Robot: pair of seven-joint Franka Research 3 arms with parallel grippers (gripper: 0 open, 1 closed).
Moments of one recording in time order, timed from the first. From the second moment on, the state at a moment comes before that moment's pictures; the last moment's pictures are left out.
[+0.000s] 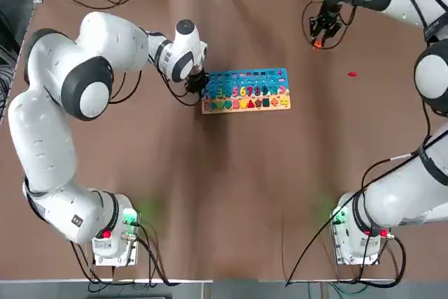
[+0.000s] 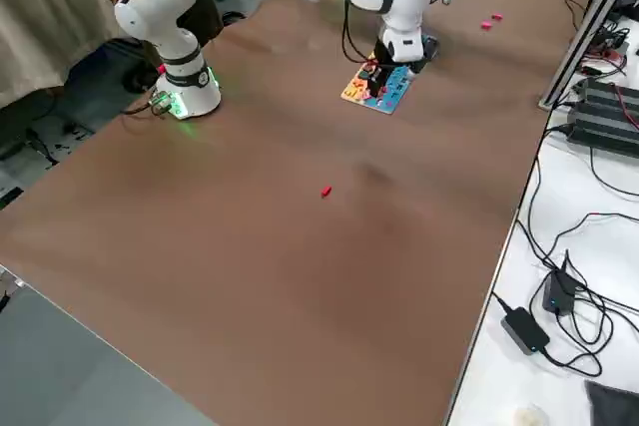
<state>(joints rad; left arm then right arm) -0.52 0.53 -0.14 -2.05 0.02 2.57 -1.06 0.09 0.30 0.14 -1.88 0.08 2.01 0.26</state>
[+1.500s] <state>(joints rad) -0.49 0.54 -0.13 -1.88 0.03 2.35 -1.02 0.23 0.30 0.18 -2.00 0.16 2.11 0.39</state>
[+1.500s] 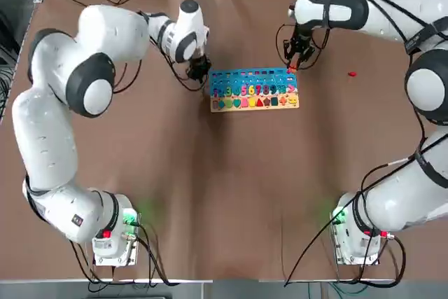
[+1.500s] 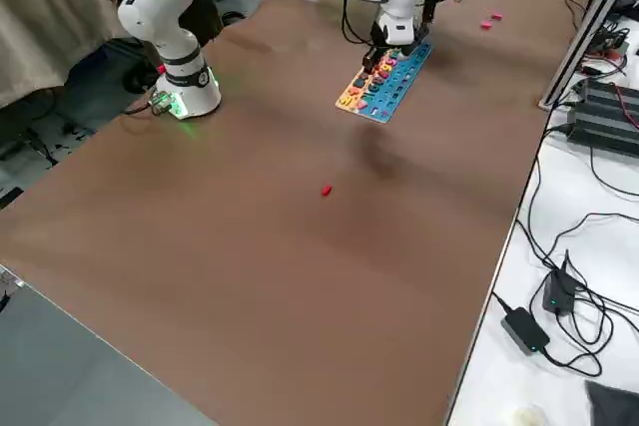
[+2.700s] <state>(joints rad) -0.18 0.45 -0.13 -1.71 0.03 2.18 -0.51 0.29 0.38 0.18 -2.15 0.16 2.45 0.38</state>
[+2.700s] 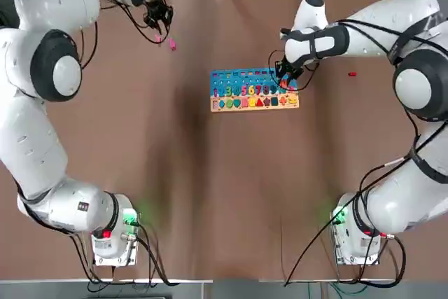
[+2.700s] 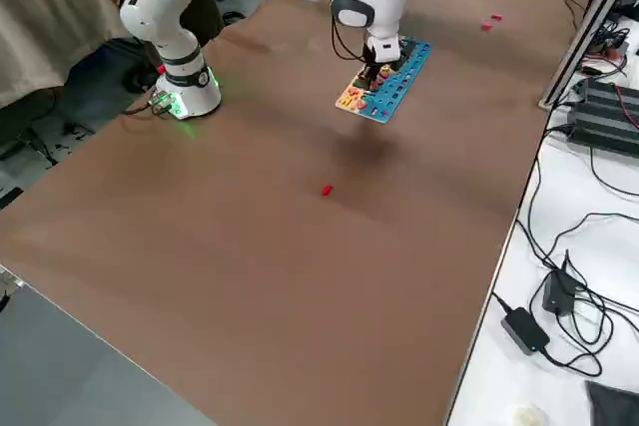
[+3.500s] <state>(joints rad) -0.15 0.64 -0.08 -1.51 0.03 2.10 -0.33 0.29 0.41 0.17 -2.16 0.16 2.48 0.34</state>
